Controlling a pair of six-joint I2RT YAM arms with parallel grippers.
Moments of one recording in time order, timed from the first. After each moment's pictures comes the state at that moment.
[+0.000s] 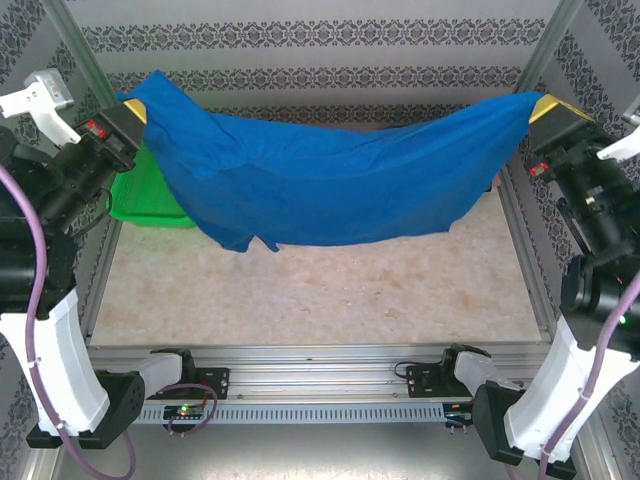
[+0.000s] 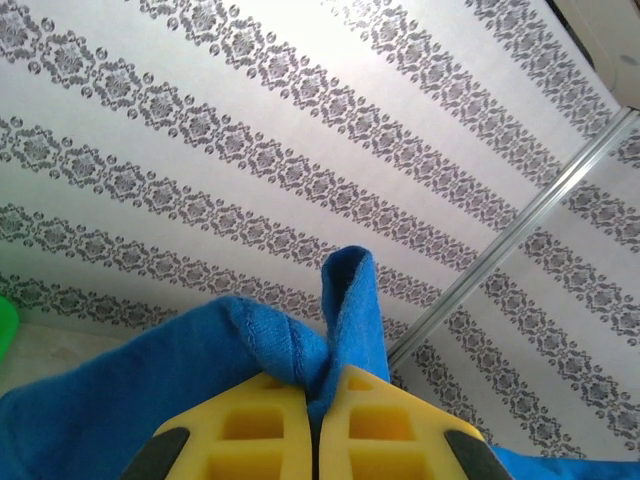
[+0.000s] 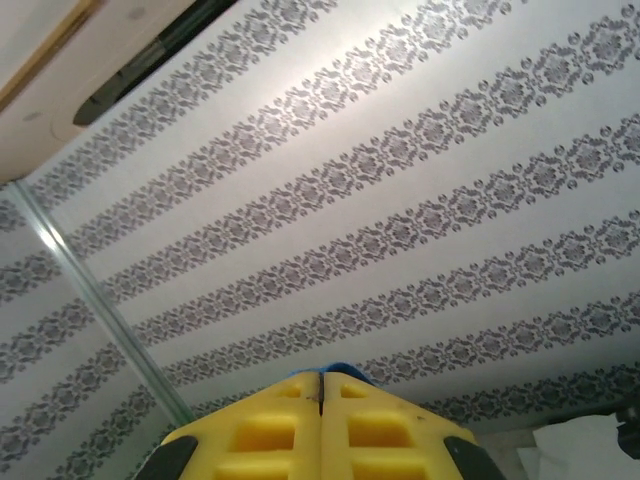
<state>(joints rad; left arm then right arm) 0.05 1.17 2.17 -0.97 0.37 -0.59 -0.29 1.05 2.10 -0.83 -0.53 0.61</state>
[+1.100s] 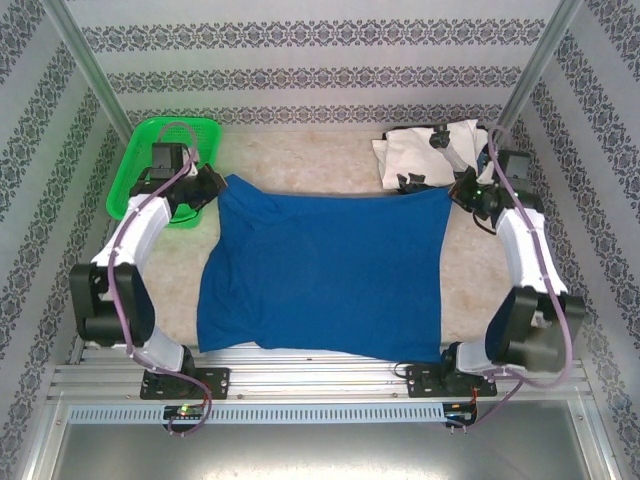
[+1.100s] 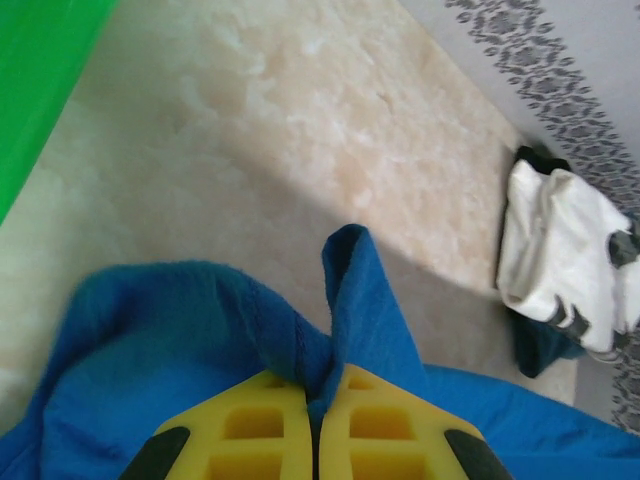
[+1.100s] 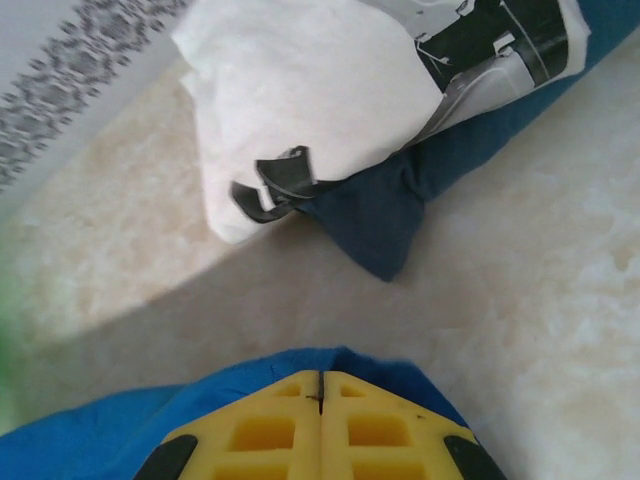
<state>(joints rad) 0.05 1.60 1.28 -0.48 0.42 -0.63 -0.22 1.45 1.19 -0.56 -0.33 0.45</state>
